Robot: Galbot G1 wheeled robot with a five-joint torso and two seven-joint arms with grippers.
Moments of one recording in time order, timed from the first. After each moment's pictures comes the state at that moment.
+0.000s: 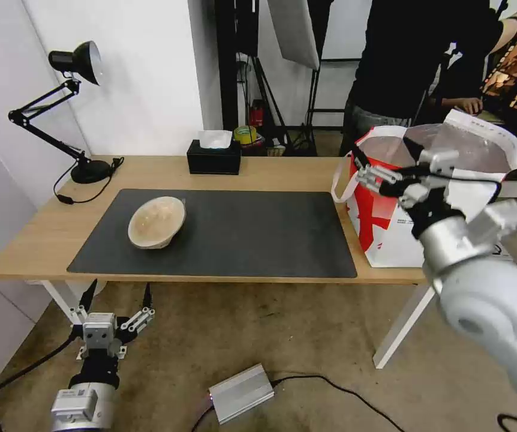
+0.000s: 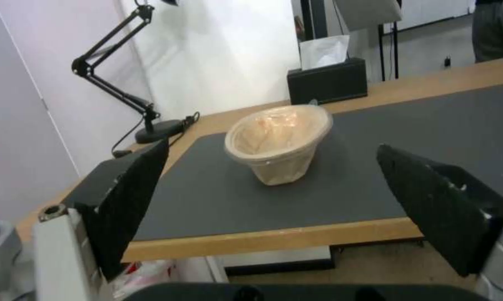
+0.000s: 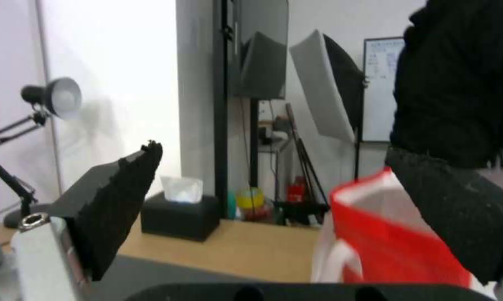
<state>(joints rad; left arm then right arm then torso) 1.80 -1.57 -0.73 -2.30 0.09 -0.10 0.05 -1.09 0.67 0.34 2.36 0.81 -0.11 0.47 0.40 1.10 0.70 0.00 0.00</state>
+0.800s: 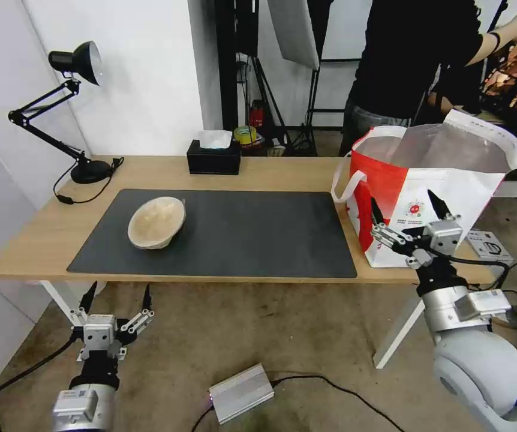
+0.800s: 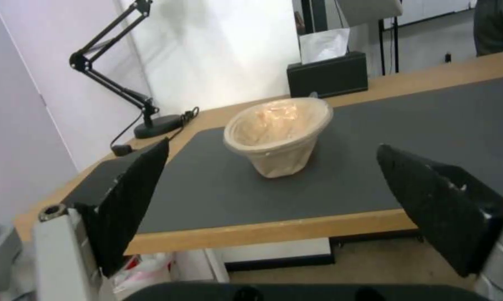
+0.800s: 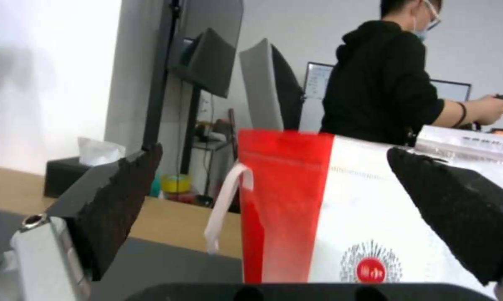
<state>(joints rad) 1.80 -1.57 -0.73 -2.28 0.09 -0.10 0.05 -1.46 0.85 0.50 2.24 0.37 0.12 0.34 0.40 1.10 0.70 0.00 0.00</state>
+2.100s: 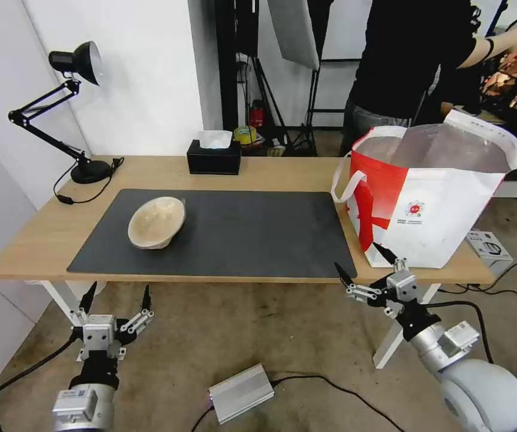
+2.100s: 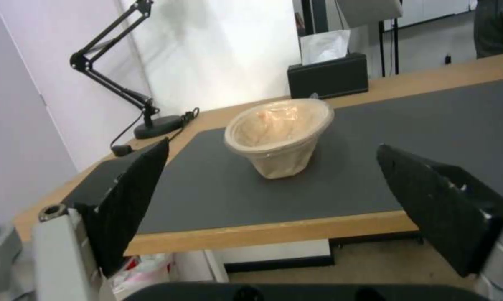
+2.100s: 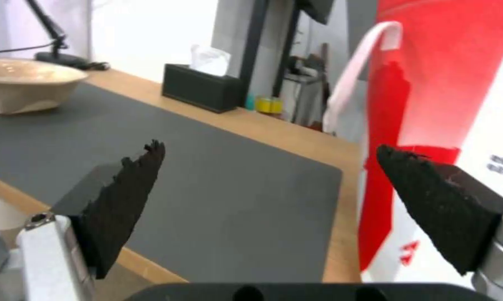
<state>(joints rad) 1.80 -1.56 -0.74 -2.28 0.08 -0.10 0.05 -1.58 0.98 0.57 2.16 0.33 0.07 -0.07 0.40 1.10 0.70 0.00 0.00</state>
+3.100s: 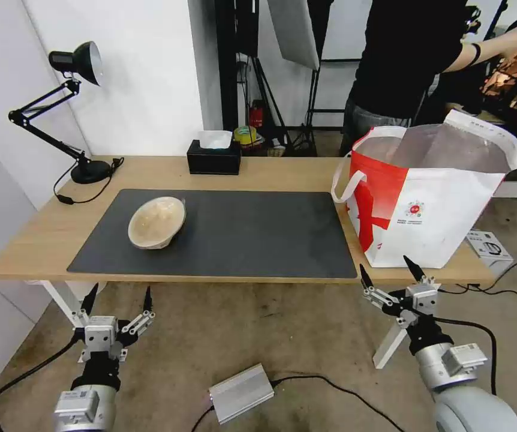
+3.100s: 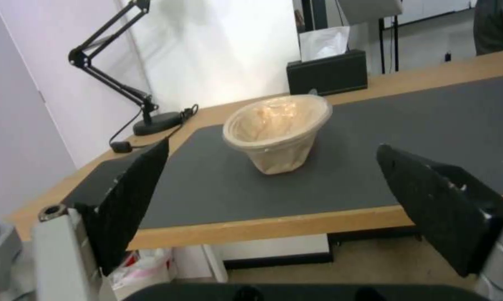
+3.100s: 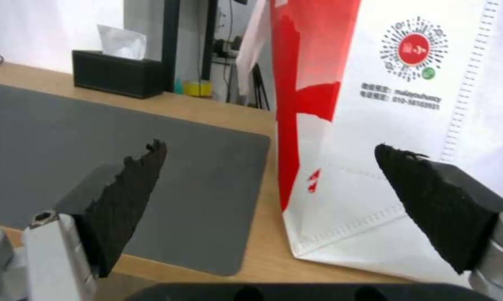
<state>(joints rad) 1.80 -1.57 -0.73 -2.27 0.09 -0.10 0.05 -1.66 1.13 0.61 2.16 0.25 0.07 0.07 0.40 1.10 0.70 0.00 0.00</state>
